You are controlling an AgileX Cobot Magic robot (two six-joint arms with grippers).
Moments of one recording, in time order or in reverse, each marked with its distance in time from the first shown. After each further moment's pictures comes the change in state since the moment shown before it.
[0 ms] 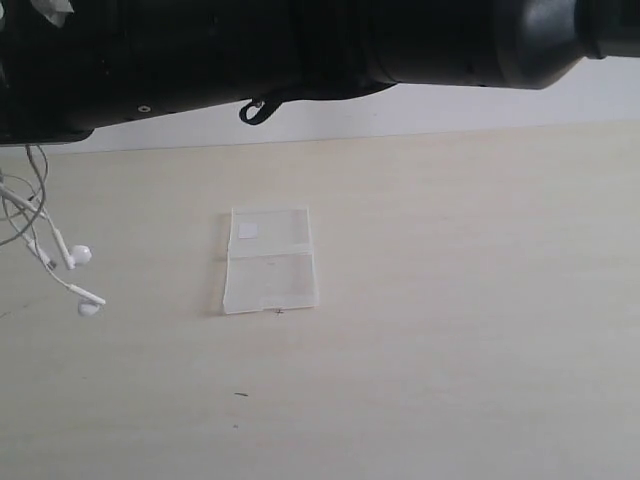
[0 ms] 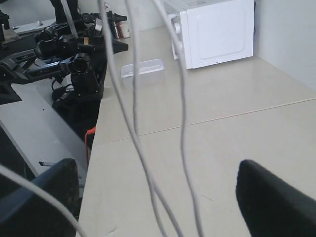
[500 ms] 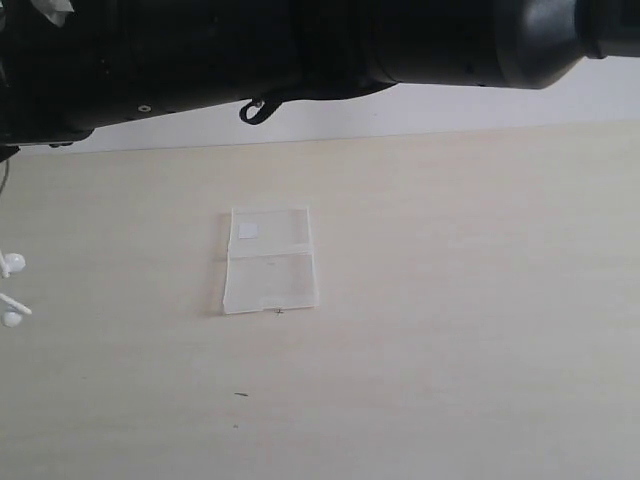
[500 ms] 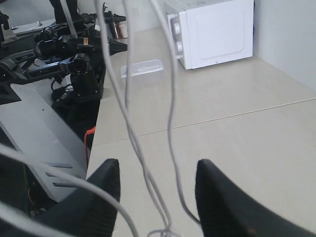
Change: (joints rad) left arm 0.000 0.000 0.000 -0.006 -0.004 0.000; right arm 0.000 0.000 0.000 0.000 -0.002 0.000
